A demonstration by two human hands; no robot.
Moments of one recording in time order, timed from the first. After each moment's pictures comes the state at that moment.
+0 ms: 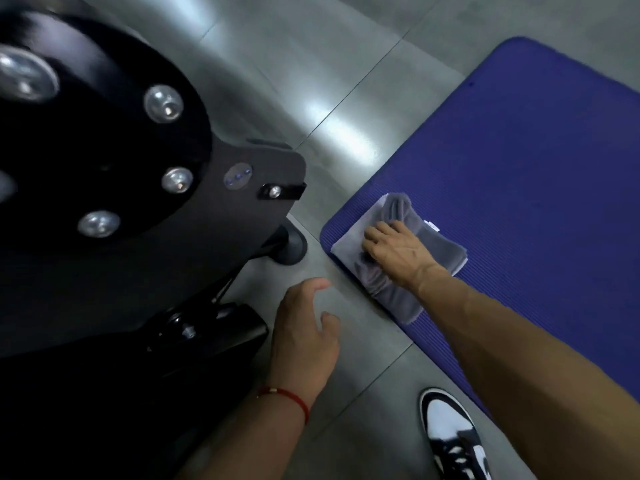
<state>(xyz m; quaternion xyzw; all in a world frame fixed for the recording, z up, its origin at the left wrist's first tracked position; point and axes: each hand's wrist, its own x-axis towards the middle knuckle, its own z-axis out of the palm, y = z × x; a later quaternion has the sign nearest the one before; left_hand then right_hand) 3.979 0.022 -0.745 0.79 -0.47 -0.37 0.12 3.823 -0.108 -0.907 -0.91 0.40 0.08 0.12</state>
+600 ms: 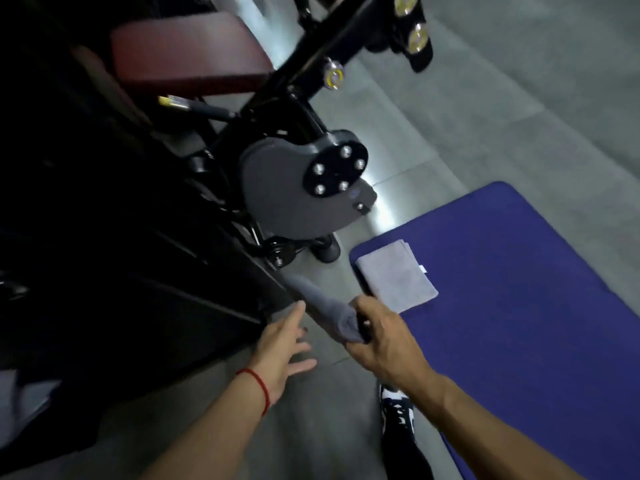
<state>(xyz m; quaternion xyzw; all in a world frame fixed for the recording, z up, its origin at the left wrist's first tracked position) 4.001 0.222 -0.507 0.75 0.00 -0.56 0.35 3.821 0.152 -0.548 -0.78 0.39 -0.17 0.46</state>
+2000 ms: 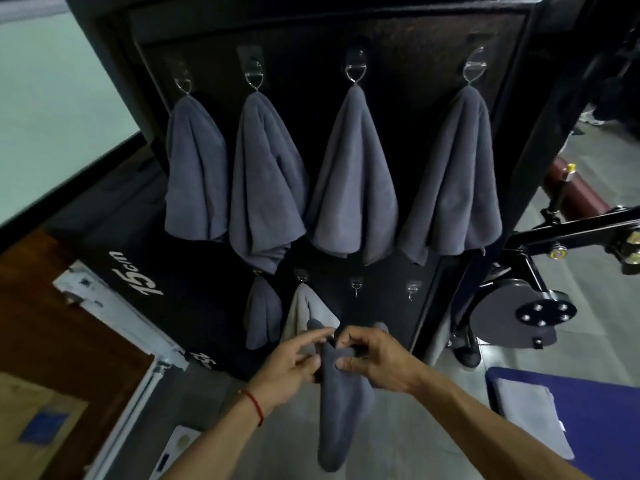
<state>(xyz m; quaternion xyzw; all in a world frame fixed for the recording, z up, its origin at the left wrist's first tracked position) 4.214 0.625 -0.197 0.73 -0.26 -0.36 0.52 4.113 0.429 -0.202 -0.85 0.02 0.00 0.53</state>
